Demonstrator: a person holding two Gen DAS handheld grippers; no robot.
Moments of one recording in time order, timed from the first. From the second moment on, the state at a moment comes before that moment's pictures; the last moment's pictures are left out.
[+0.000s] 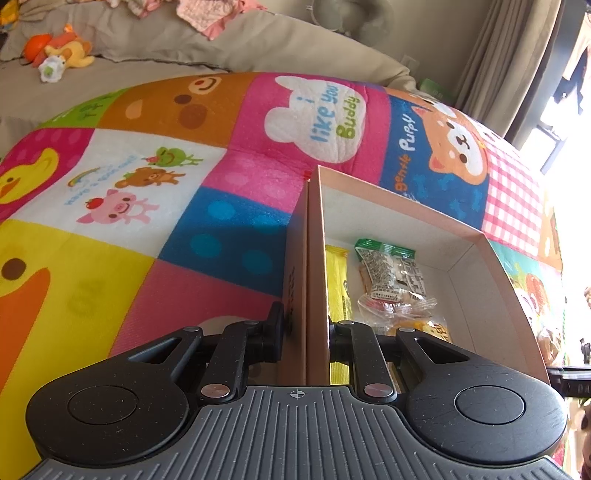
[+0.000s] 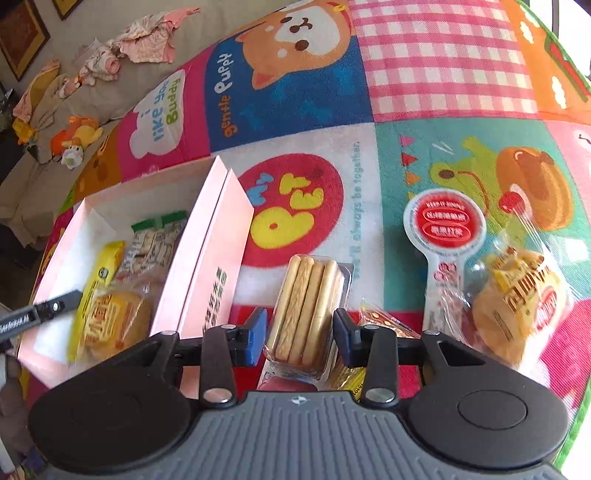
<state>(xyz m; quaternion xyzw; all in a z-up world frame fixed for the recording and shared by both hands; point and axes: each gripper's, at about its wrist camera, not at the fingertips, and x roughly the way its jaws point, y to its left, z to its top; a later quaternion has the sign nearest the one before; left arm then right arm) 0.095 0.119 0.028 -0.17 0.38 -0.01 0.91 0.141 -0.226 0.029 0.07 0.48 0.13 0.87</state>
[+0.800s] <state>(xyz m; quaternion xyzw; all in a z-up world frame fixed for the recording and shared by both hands) 0.094 0.116 0.030 -0.16 0.38 -0.01 0.91 0.019 -0.231 0.022 -0.01 0.40 0.09 0.91</state>
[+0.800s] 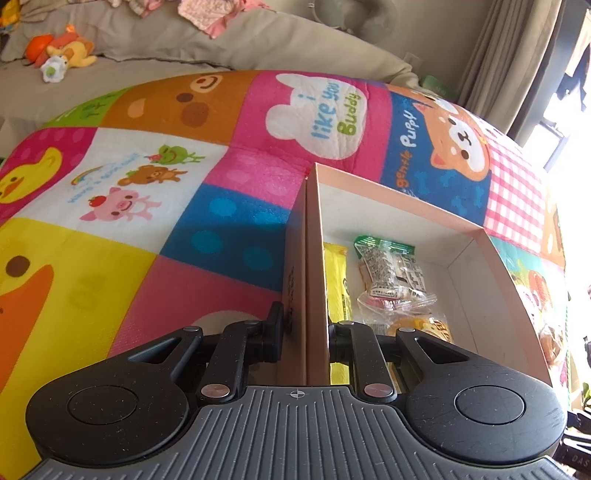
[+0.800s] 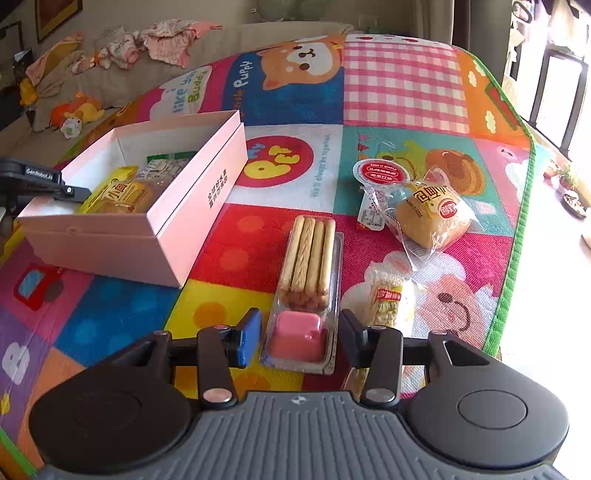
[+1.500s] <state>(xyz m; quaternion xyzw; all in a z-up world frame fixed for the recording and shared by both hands) 0.093 0.115 0.031 -0.15 0.38 -0.01 0.91 -0.052 -0.198 0.081 0.00 0.41 0.19 0.89</state>
